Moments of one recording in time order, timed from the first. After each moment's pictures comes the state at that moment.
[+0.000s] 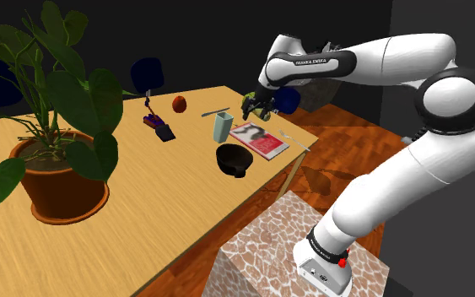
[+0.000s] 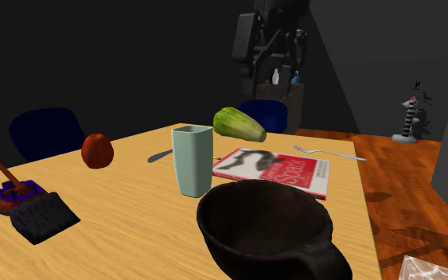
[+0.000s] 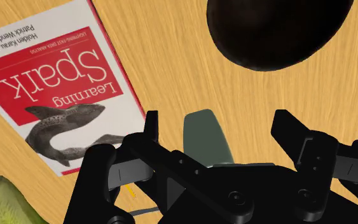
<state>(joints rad) -0.01 -0.25 -0.14 -2.25 -0.04 2.13 0.11</state>
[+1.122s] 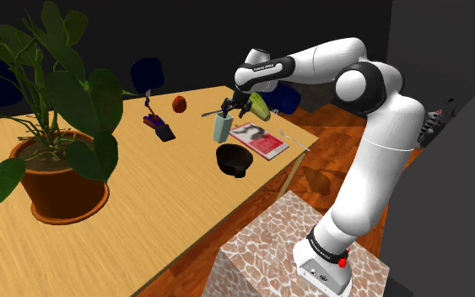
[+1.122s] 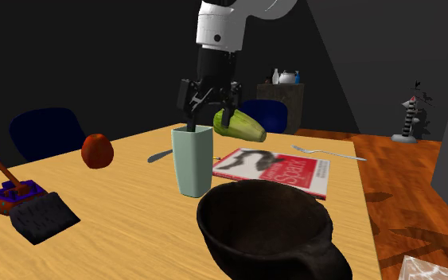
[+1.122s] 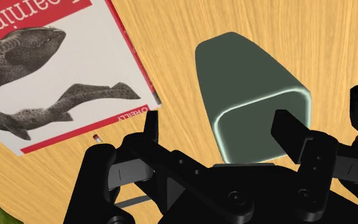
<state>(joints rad) -0.04 0.25 -0.17 -1.88 0.09 2.30 0.05</state>
